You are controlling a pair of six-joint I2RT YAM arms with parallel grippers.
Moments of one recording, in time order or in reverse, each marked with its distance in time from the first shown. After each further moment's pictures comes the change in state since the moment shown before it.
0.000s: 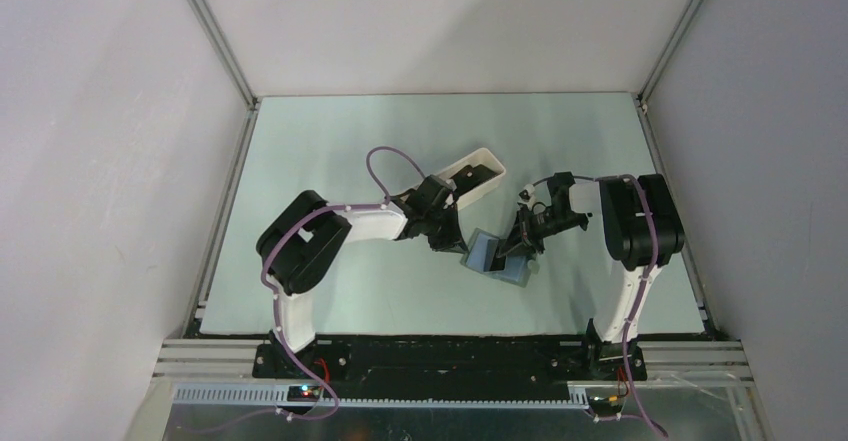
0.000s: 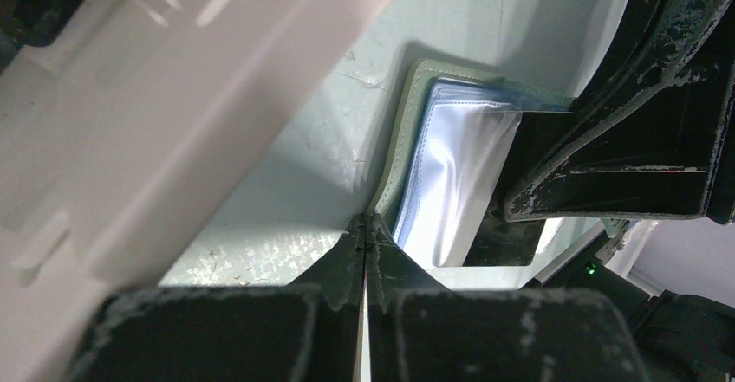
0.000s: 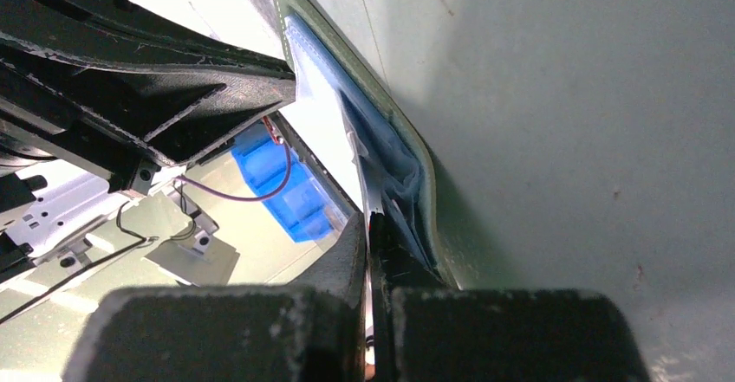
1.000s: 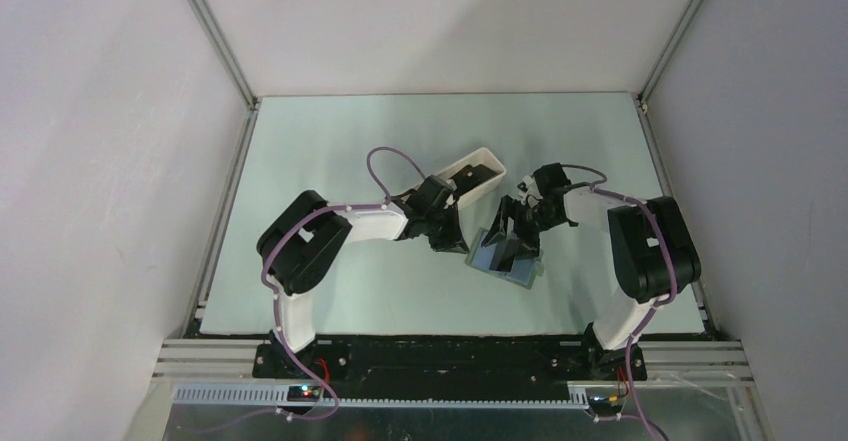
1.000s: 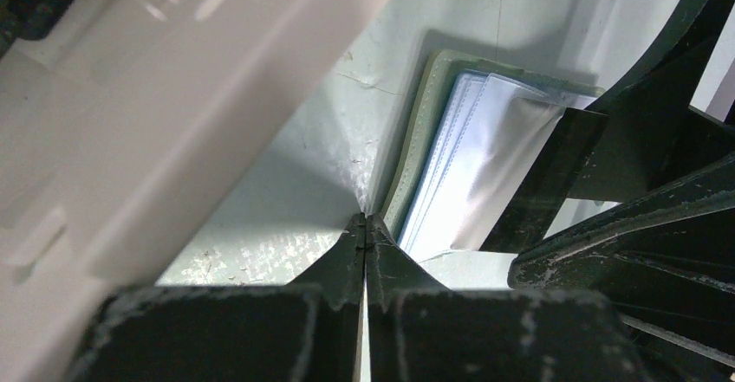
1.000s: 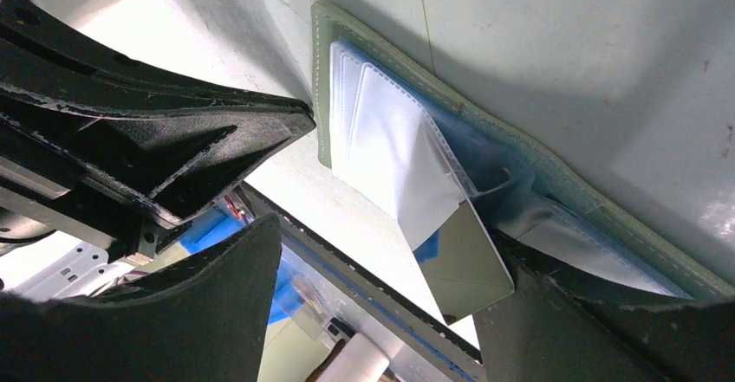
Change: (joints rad) left arm -0.003 0.002 0.004 -0.003 0.000 -0.016; right arm 0.124 -0.222 -0.048 0.081 0.315 0.270
